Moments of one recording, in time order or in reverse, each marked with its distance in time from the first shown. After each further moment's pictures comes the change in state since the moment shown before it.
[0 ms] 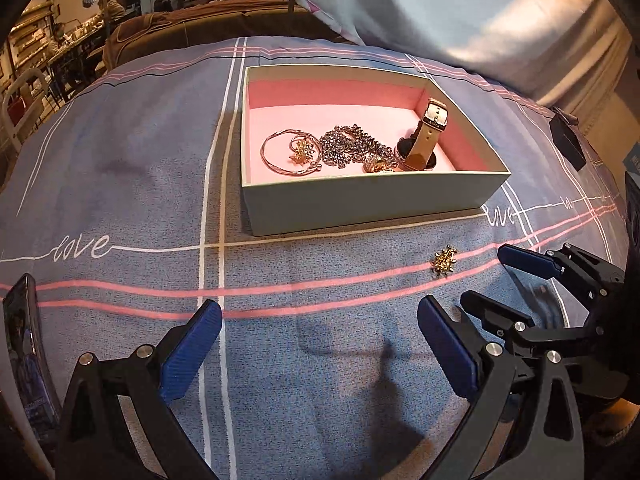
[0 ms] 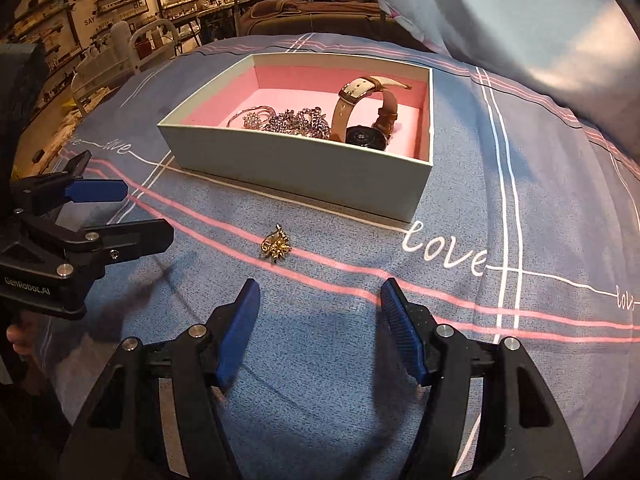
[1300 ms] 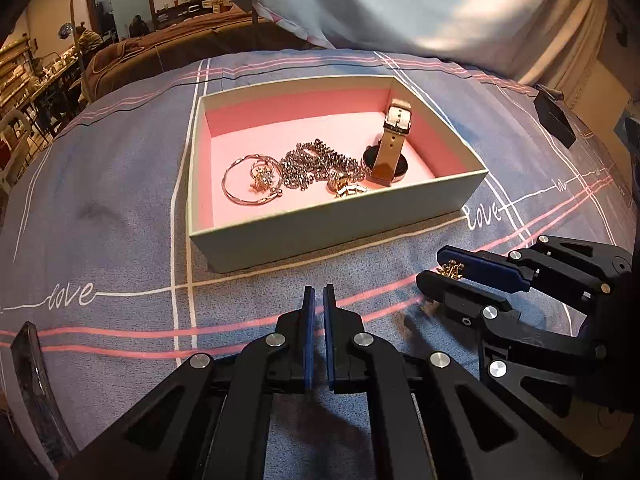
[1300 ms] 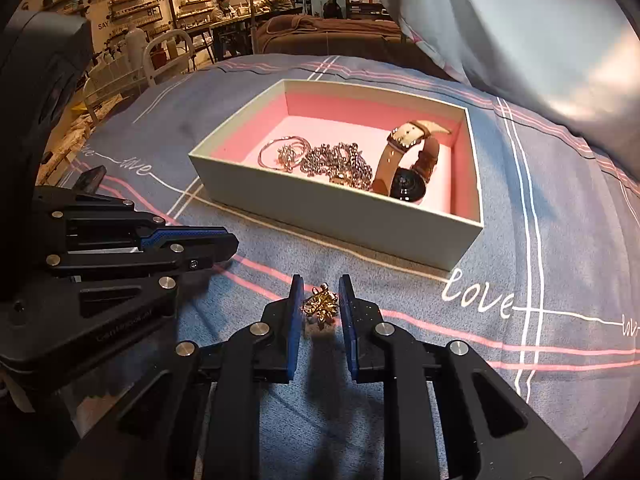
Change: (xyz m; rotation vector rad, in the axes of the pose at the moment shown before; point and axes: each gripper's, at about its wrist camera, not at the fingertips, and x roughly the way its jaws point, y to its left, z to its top) left arm -0.002 -0.024 0.018 0.101 -0.031 -0.003; right arm -0.018 0.021 0.029 -0.026 -0.100 0.036
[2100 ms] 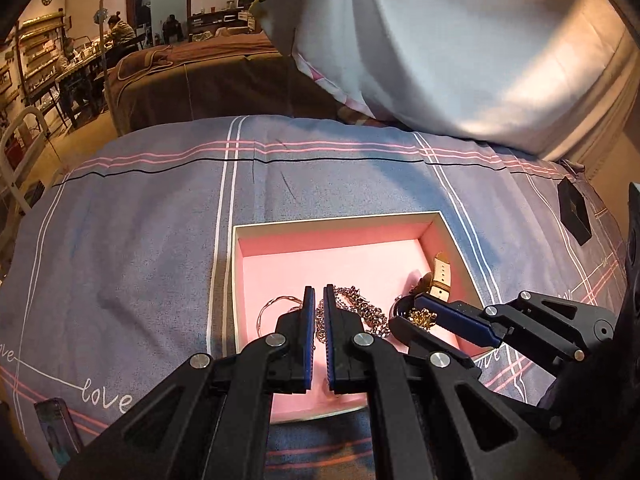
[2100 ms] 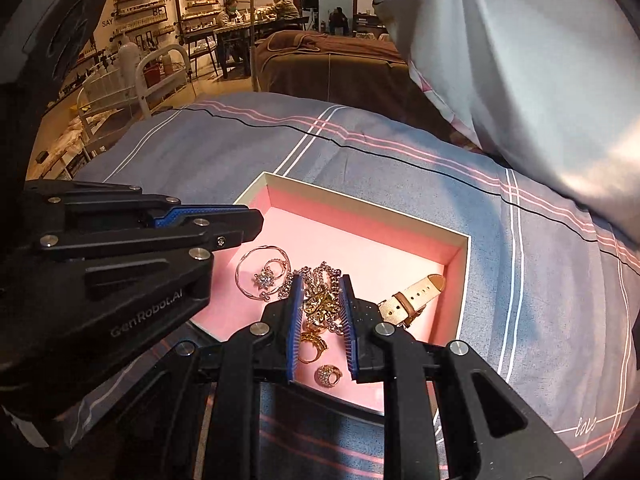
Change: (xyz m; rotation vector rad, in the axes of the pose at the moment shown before) left arm -0.001 0.030 0.103 -0.138 -0.080 0.023; right arm 0.033 -0.009 0.099 -0.055 0.016 -0.021
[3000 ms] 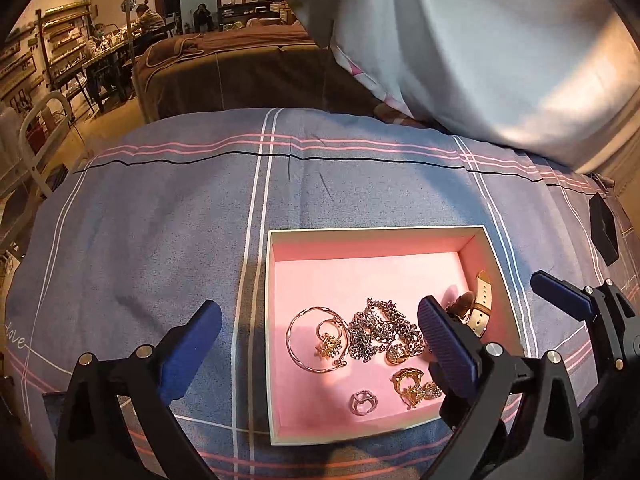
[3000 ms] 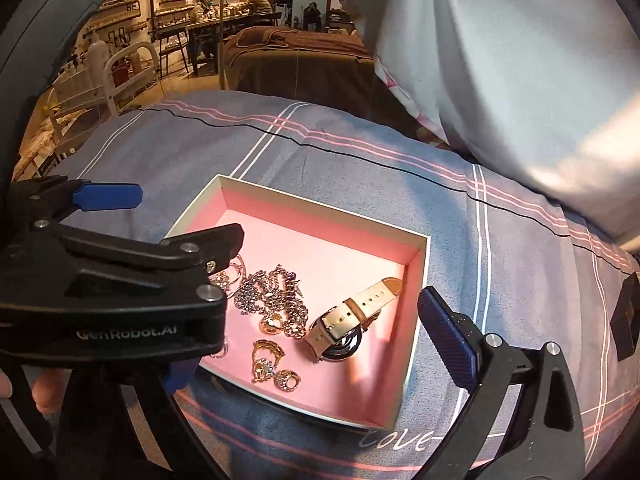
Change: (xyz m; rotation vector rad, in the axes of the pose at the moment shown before) left arm 0.012 0.013 0.012 -0.052 0.021 0.105; right arm -0.003 -0.018 0.009 0.029 0.004 -0.138
